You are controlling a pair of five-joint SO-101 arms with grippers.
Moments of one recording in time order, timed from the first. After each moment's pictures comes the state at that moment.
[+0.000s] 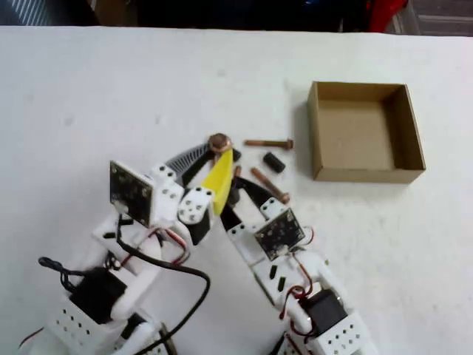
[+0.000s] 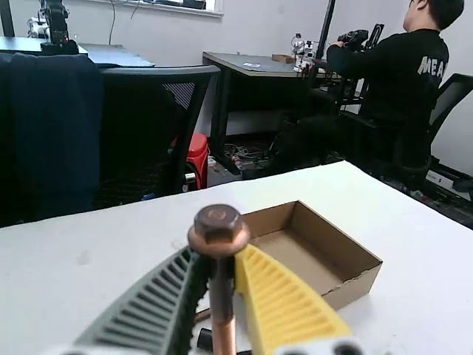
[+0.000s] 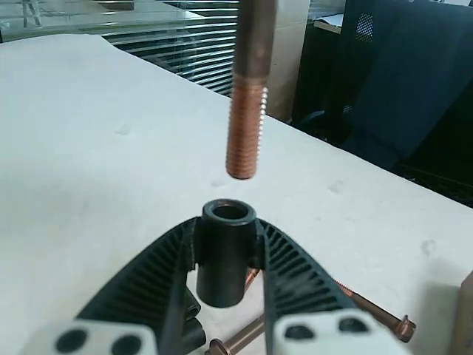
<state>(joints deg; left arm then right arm) 29.6 -77.1 61.6 31.0 10.3 -36.3 -102.2 93.5 25.2 11.0</state>
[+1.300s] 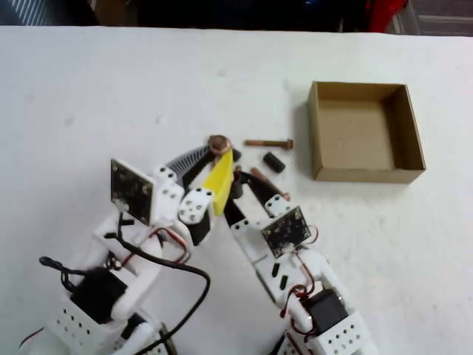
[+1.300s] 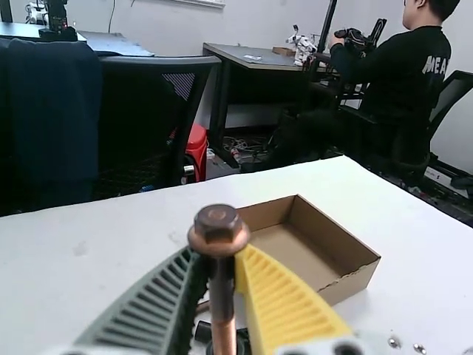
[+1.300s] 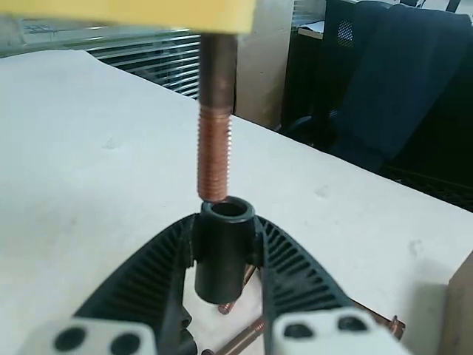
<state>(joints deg) 29.6 -77.1 62.7 30.6 10.9 -34.6 -102.3 93.5 22.9 9.2</state>
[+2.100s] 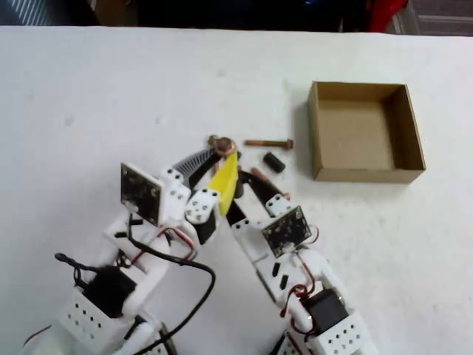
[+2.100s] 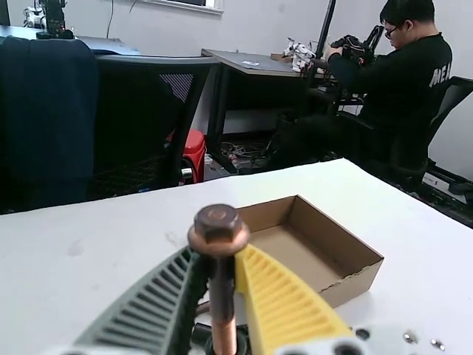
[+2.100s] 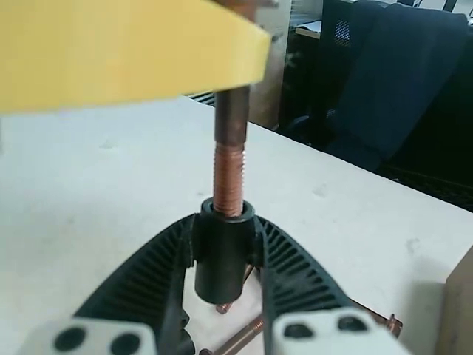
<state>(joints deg) 29.8 -77.1 68.7 23.9 11.1 -34.3 -102.3 93.5 22.9 9.2</state>
